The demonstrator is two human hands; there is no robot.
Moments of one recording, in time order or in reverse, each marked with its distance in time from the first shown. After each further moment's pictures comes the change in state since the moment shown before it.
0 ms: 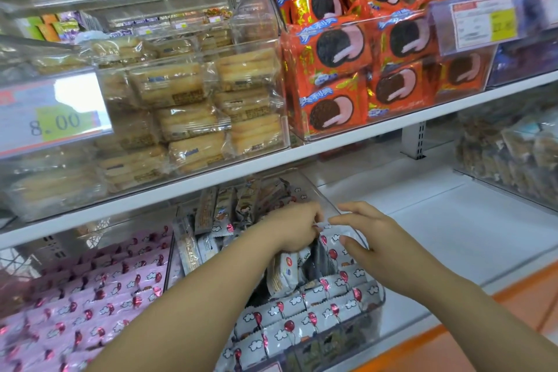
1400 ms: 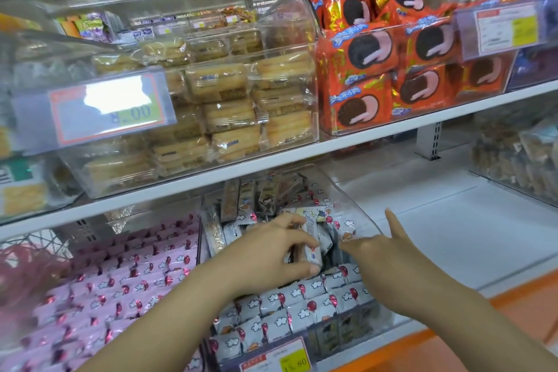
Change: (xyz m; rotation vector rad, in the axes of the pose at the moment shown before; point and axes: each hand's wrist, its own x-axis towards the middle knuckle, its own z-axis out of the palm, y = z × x) left_hand -0.108 -0.029 -0.001 -0.005 0.055 0.090; right_hand -0.016 -0.056 0.000 -0.645 -0.304 0.034
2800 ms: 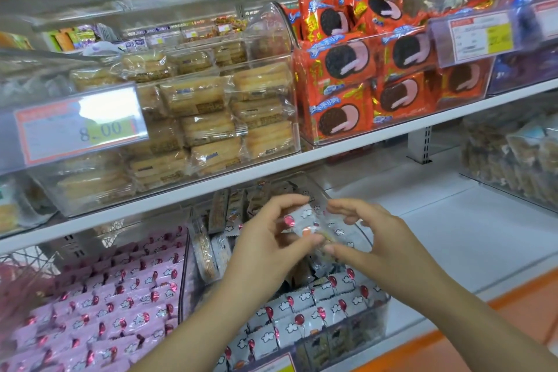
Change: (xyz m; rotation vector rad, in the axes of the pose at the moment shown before) left_hand 0.007 0.032 0.011 -0.868 0.635 0.078; right_hand 0.003 0.020 0.007 0.941 0.501 -0.087
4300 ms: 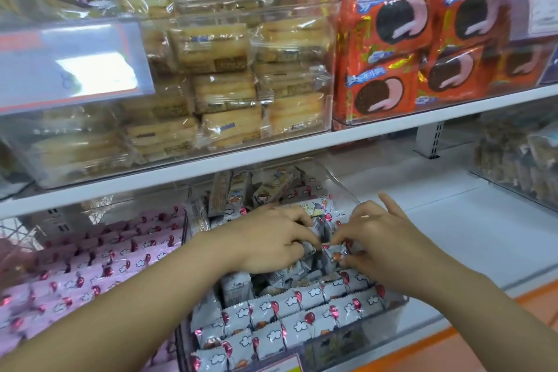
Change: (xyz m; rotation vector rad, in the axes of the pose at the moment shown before) left_hand 0.044 -0.030 -0.029 0.956 -0.818 0.059; right_hand 0.020 0.007 0.012 -0.659 -0.387 -0.048
